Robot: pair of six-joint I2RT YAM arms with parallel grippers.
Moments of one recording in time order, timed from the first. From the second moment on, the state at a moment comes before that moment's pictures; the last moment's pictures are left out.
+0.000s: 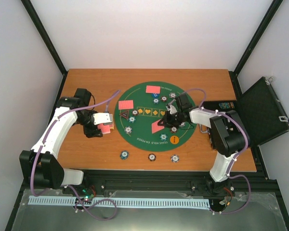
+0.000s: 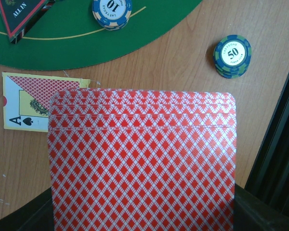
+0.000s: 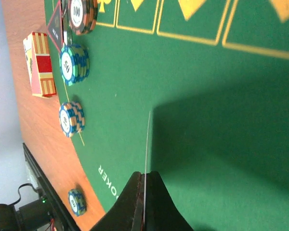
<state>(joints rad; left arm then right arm) -0.13 1.33 1.18 -1.27 0.27 1.13 0.37 1.79 0.97 -0.24 -0.72 0.56</state>
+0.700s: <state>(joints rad) -0.13 1.33 1.18 -1.28 0.27 1.13 0.38 1.81 1.24 -0.54 -0.42 0.40</state>
